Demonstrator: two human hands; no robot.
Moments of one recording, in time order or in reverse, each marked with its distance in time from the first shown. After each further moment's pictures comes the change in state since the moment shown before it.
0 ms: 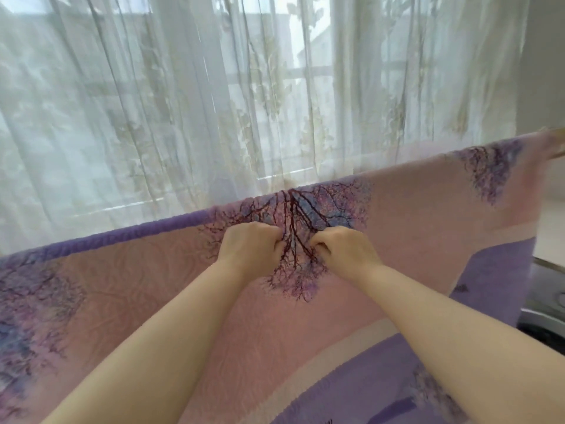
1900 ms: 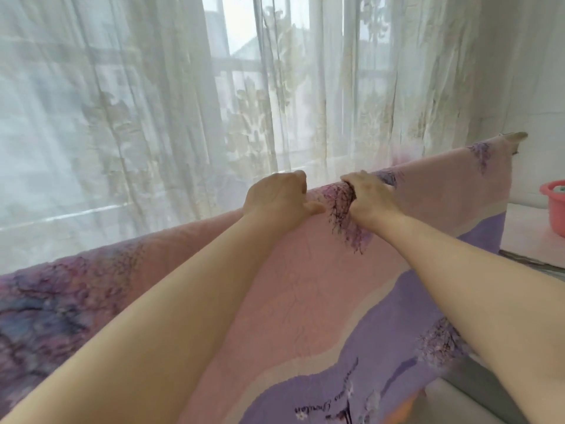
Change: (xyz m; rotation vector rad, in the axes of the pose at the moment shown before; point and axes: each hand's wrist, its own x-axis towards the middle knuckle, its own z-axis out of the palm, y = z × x) left_hand 0.066 -0.079 -0.006 -0.472 -0.037 0.009; right_hand 0.090 -0.041 -0.014 -0.158 0.130 0.488
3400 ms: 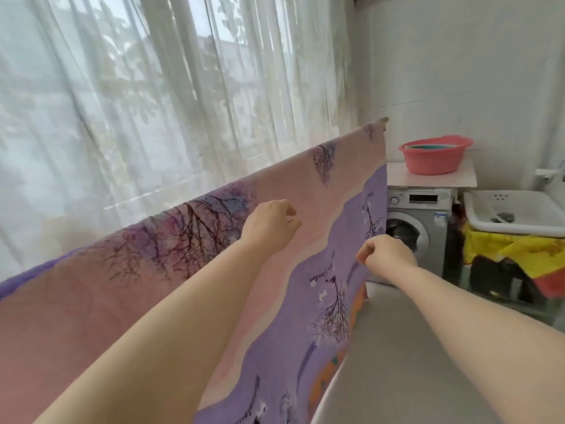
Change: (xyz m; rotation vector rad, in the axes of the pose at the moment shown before) left_hand -0.355 -0.122 -0.171 -0.260 -0.149 0.259; right_hand -0.438 -0.258 -0.084 0.070 -0.134 0.688
